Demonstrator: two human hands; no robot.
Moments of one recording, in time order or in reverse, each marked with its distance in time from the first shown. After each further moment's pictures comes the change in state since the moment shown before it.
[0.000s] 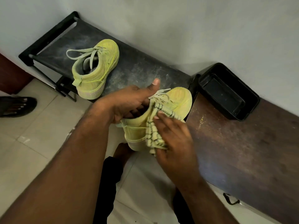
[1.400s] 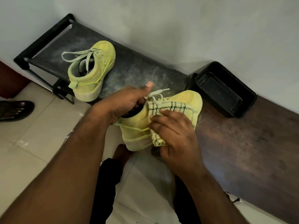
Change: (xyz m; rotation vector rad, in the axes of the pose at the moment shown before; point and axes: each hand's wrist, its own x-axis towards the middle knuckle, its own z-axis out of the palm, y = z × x) left_hand 0.004 -0.003 0.002 -0.018 0.102 0.079; right_hand 0.013 0.010 -0.004 -0.043 0.063 -0.215
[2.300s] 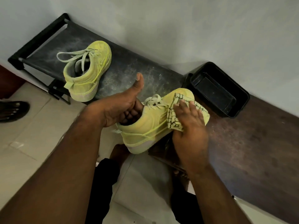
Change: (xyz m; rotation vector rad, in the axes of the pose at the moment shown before) left_hand 0.001 -0.004 -0.003 0.054 -0.105 -0.139; right_hand -0.005 0.024 -0.006 -0.122 0.026 0.487
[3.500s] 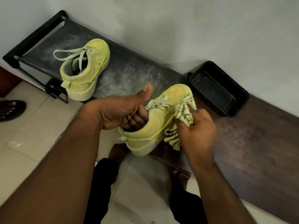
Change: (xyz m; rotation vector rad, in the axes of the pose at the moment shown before) left_hand -0.004 -0.006 0.005 0.005 -0.292 0.024; right_hand 0.009 0.000 -0.012 0.146 0.077 0.199
